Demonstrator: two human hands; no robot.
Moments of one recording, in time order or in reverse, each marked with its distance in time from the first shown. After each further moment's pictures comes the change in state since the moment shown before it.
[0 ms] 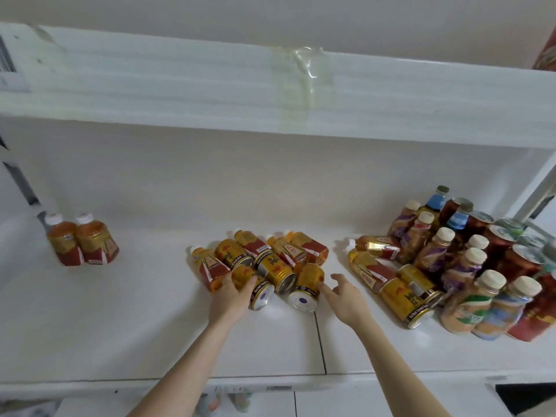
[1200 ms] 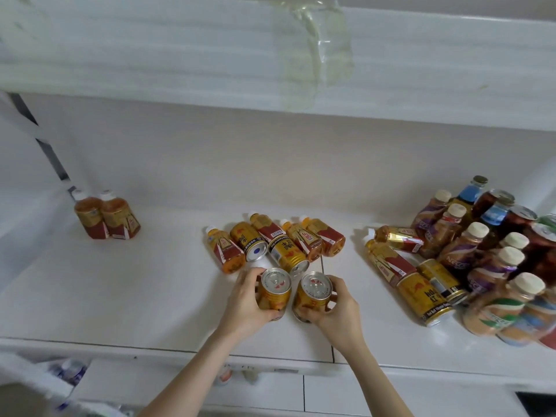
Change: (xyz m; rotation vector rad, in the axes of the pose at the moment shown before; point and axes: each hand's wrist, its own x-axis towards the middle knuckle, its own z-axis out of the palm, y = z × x) left_hand -0.035 -0.030 0.010 -0.035 -0.030 0.383; right_hand -0.045 0.002 0.041 0.414 0.063 -0.235
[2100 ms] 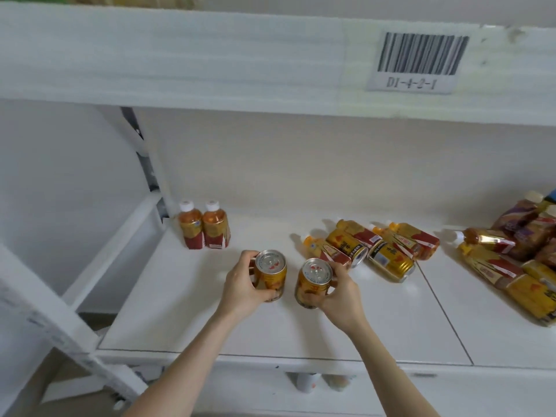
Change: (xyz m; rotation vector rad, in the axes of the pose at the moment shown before) left_hand 0.021 -0.111 -0.237 -0.054 0.047 -0.022; right_hand -0.011 -0.135 0.214 0.001 -0.030 -0.045
